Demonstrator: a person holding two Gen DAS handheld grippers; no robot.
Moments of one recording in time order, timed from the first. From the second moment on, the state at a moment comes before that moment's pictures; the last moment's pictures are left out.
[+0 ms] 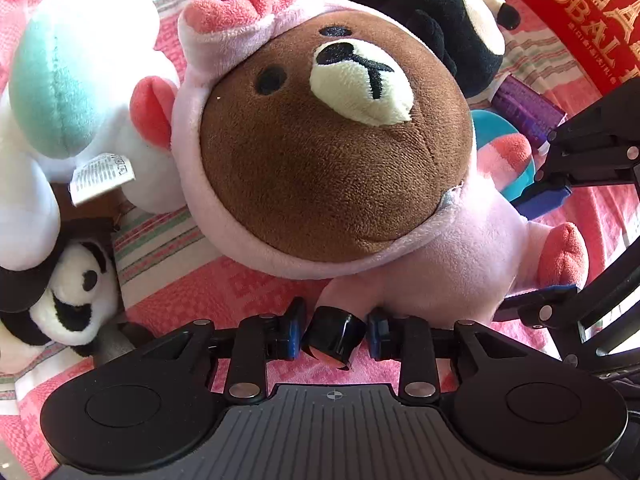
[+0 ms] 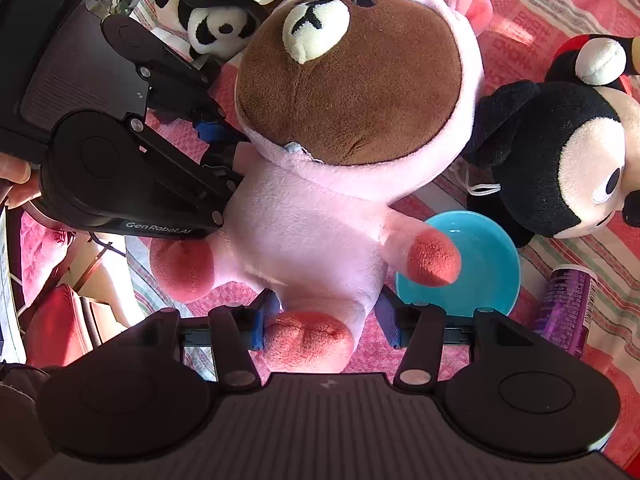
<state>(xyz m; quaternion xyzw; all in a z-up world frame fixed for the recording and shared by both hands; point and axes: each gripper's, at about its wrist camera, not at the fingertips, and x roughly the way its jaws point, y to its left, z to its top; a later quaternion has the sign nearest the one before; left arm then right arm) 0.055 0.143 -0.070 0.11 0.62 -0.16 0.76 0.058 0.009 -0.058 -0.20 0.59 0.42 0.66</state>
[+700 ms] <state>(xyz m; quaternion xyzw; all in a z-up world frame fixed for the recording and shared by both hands) 0.034 0.133 -0.049 0.09 0.57 -0.08 0.81 0.045 0.011 -0.051 -0.20 0.56 0.41 0.69</state>
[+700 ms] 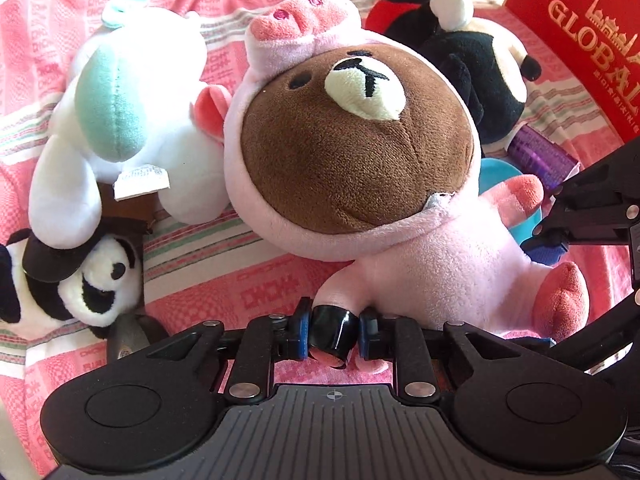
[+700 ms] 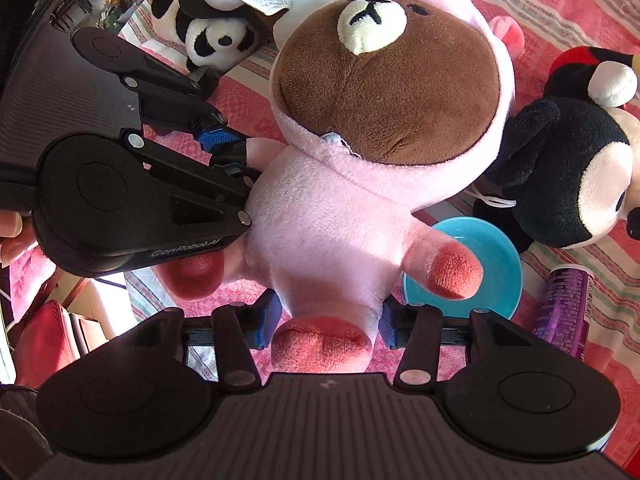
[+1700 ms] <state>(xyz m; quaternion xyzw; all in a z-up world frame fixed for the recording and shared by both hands) 0.012 0.144 0.027 0.05 0.48 -0.02 0.87 0.029 0.008 0.025 -0.22 0.46 0.44 0.74</state>
